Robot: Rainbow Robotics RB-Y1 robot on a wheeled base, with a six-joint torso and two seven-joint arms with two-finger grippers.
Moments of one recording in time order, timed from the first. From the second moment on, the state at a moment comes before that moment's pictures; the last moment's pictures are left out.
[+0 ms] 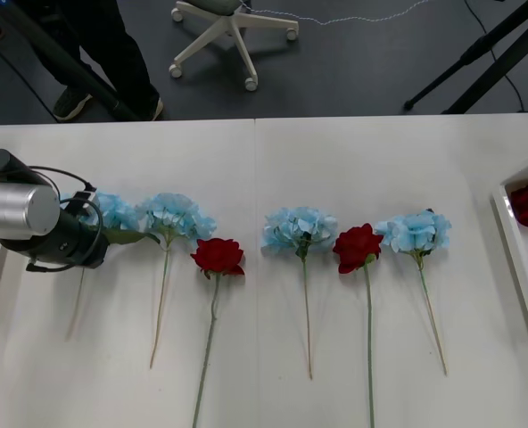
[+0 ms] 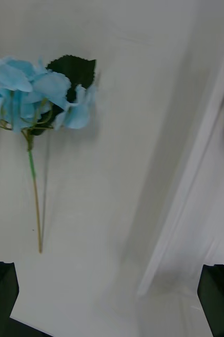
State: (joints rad) right arm -0.17 -0.97 -0.24 -1.73 -1.20 1.62 1.76; left arm -0.42 0.61 -0.14 -1.26 0.64 1.31 -1.62
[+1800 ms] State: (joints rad) right arm -0.16 -0.96 0.49 -1.95 -0.65 1.16 1.15; left arm -0.28 0.79 0.48 -1.13 0.47 1.05 -1.62
